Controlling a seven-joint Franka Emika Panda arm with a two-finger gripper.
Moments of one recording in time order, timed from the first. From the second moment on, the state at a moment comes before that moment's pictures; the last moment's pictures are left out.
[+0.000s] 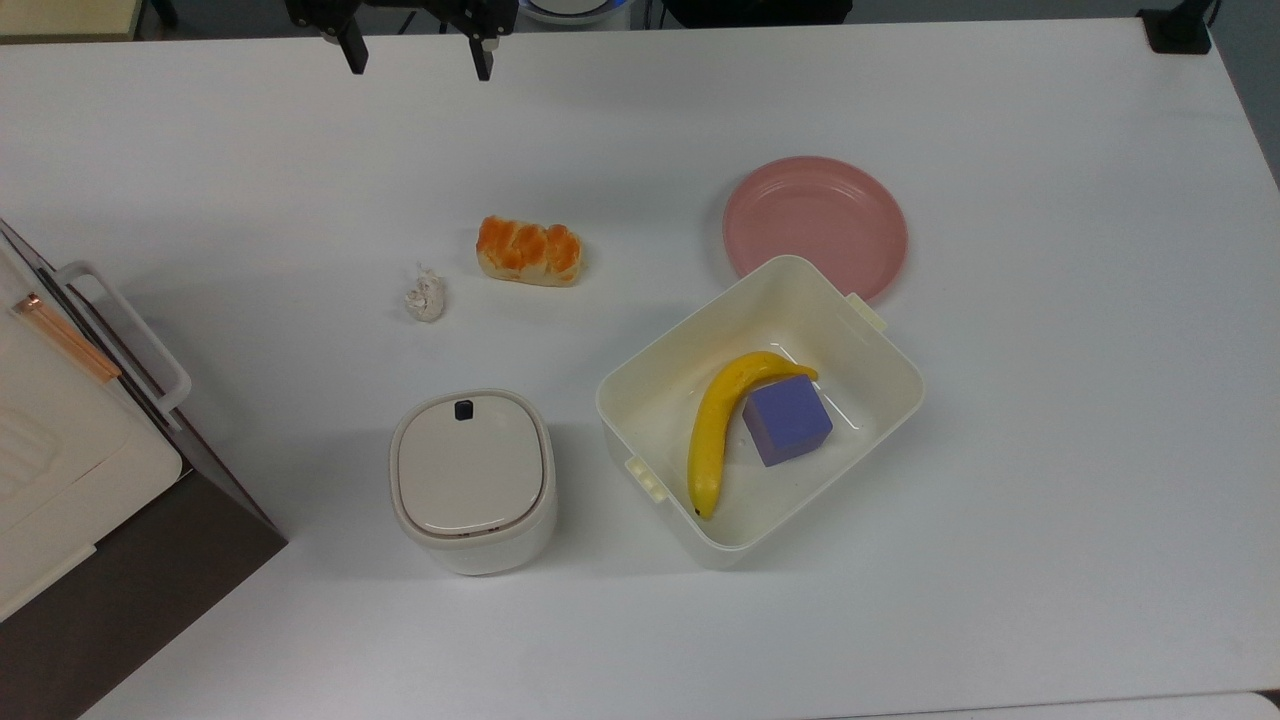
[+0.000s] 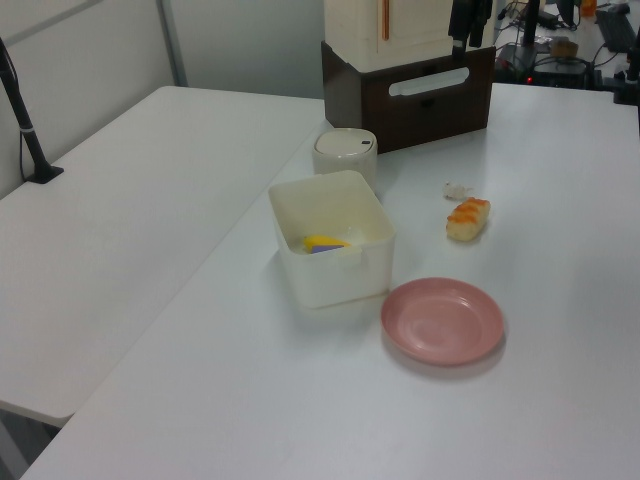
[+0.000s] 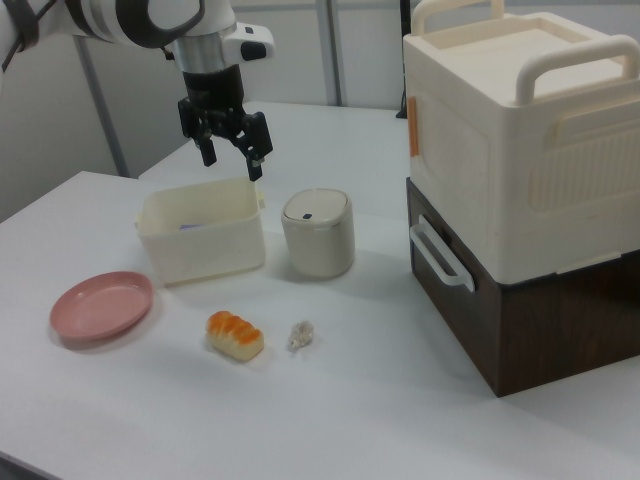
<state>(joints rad) -0.12 0.11 -0.01 -1.44 0.05 1.60 -0.03</state>
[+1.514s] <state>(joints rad) -0.13 0.11 -0.01 -1.44 0.05 1.61 -0.12</state>
